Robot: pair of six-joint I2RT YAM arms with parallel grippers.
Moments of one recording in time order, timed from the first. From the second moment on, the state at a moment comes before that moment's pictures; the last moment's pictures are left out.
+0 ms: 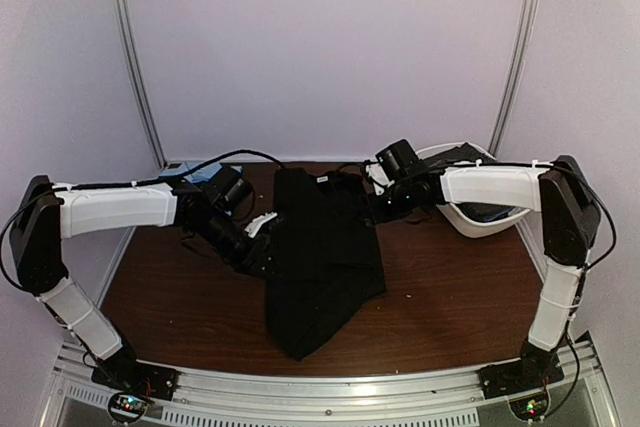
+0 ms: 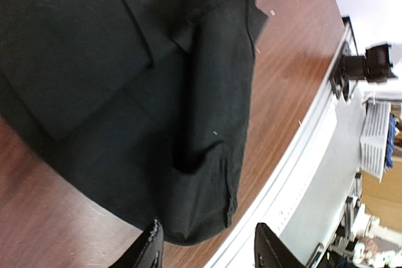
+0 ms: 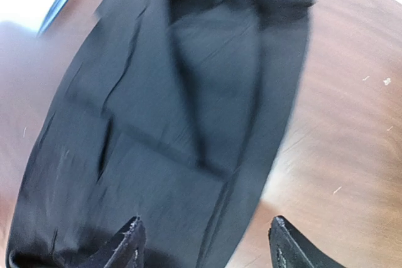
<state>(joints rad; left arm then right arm) -0.71 1.59 1.08 -0.65 0.63 -0.23 0.63 1.89 1.41 -0.38 -0.02 0.25</state>
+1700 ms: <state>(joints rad) -0.63 1.73 1.11 -0.50 0.57 -0.37 0.89 1.80 1.30 -0.76 0.02 0.35</state>
